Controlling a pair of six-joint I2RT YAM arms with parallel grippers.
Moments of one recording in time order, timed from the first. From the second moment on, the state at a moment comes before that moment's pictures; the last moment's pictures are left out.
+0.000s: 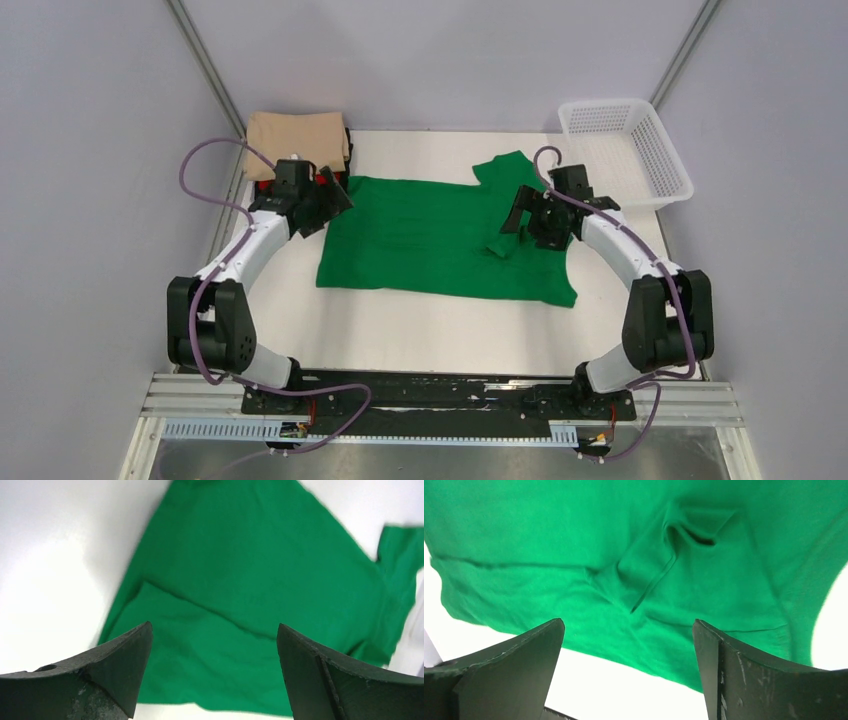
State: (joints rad) left arm -0.11 1.49 1.11 -0.42 0.01 -0.69; right arm 0.15 1.53 1.12 -0.54 -0.22 0.48
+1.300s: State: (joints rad) left arm -0.19 1.45 0.81 -0.34 0.13 -0.62; right arm 0.26 1.89 1.39 -0.37 -0.14 0.50
